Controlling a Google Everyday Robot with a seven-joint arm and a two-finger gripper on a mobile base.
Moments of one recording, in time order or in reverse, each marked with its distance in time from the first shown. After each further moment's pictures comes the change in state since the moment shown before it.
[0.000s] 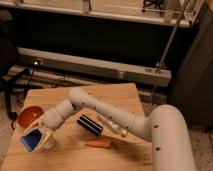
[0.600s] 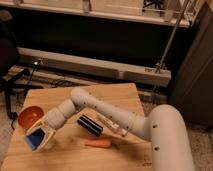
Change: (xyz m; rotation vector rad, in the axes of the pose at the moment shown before) arm 0.014 0.004 -0.008 -0.005 0.009 0.049
